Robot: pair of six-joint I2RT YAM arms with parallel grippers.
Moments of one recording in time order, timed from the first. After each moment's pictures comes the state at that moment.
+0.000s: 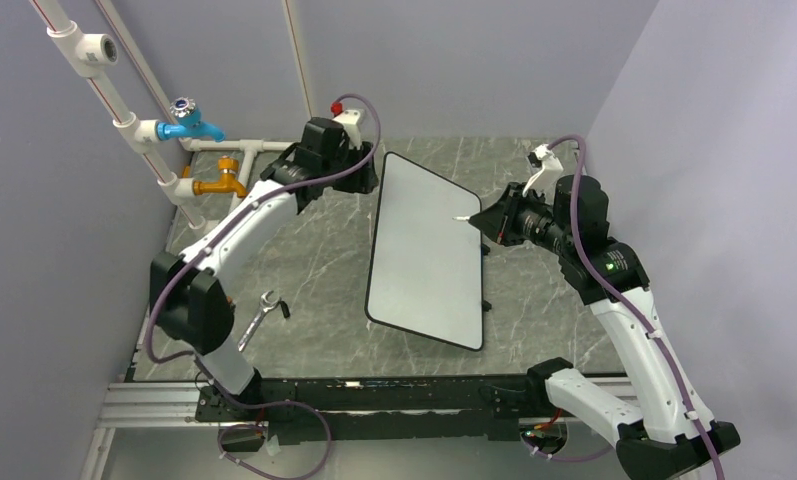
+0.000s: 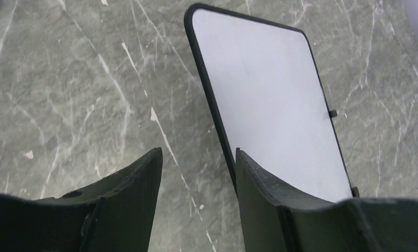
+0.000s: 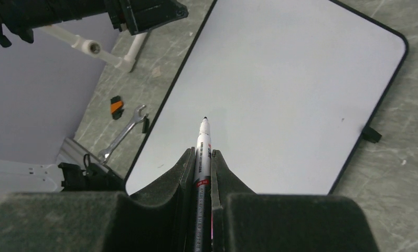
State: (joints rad) left arm -0.49 1.63 1.52 -0.45 0.08 -0.25; right arm 0.33 0.93 1.18 -0.63 -0.34 0.42
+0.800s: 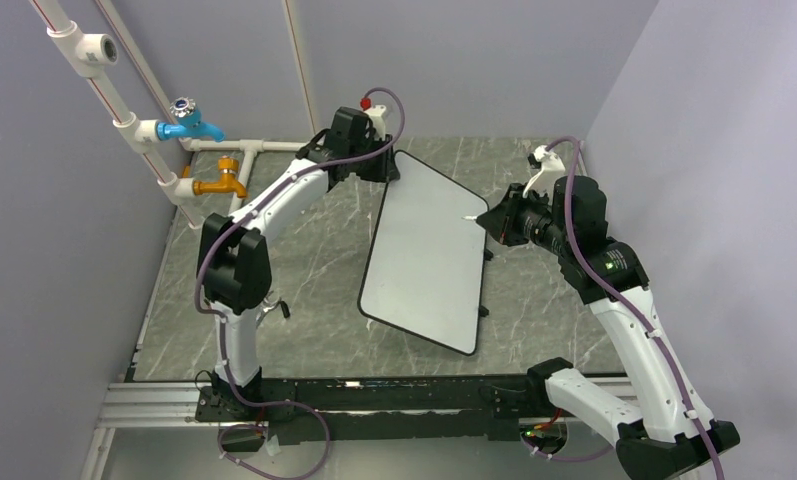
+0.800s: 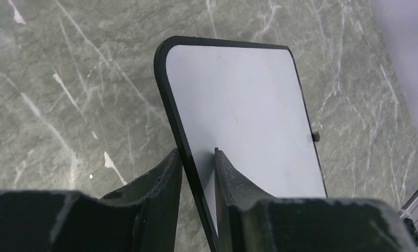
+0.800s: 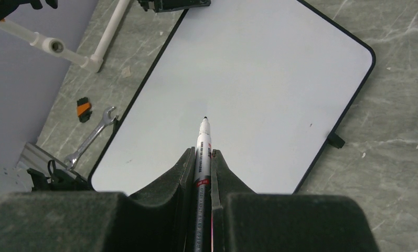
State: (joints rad) left arm -0.49 1.98 1.79 -0.42 0.25 -0.29; right arm 0.33 0.93 1.18 -0.66 -0.25 0.34
